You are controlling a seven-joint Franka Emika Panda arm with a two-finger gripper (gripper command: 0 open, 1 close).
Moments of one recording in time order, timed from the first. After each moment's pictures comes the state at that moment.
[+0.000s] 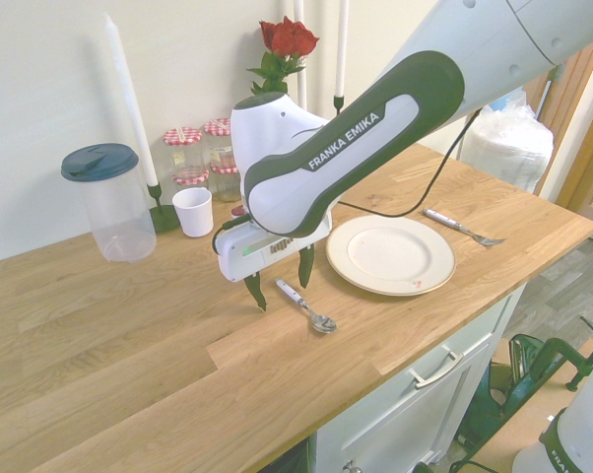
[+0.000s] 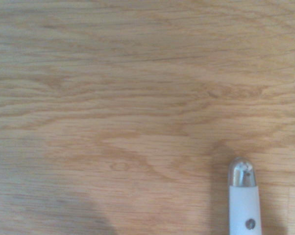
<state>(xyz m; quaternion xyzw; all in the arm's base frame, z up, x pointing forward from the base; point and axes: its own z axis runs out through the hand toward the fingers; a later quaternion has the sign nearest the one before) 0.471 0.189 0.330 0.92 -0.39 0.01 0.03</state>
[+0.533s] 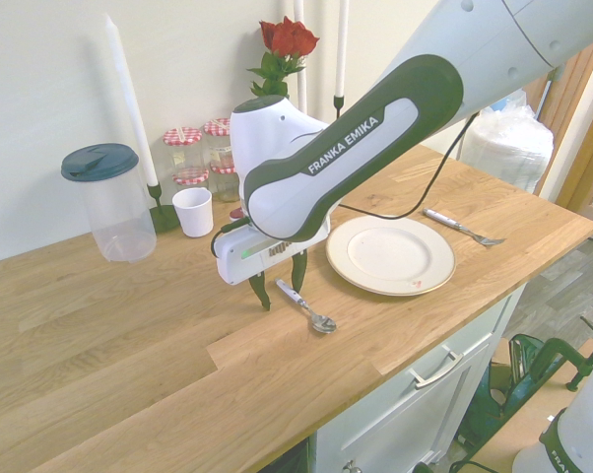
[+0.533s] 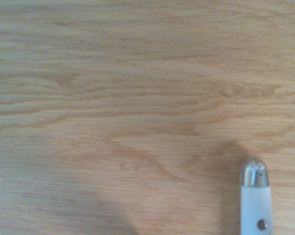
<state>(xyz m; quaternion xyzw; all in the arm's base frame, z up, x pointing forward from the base) 0.470 0.193 0.329 0.92 -0.39 0.01 0.03</state>
